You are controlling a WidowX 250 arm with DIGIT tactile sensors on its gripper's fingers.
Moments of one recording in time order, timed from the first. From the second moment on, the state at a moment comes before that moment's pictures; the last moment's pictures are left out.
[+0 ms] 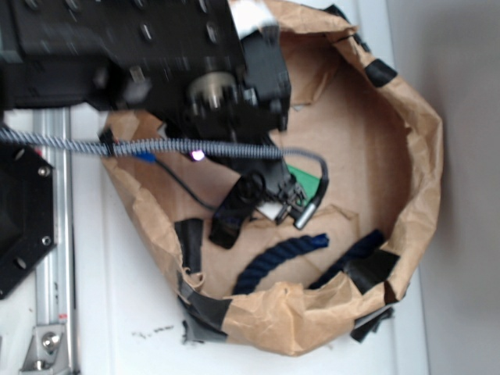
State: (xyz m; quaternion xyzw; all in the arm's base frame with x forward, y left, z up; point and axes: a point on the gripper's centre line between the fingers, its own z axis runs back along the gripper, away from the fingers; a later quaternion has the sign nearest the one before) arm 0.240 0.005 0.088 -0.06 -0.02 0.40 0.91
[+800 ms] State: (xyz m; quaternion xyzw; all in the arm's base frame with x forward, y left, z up) arm 0.231 -0.014 0.027 -0.03 0.04 0.37 0.93
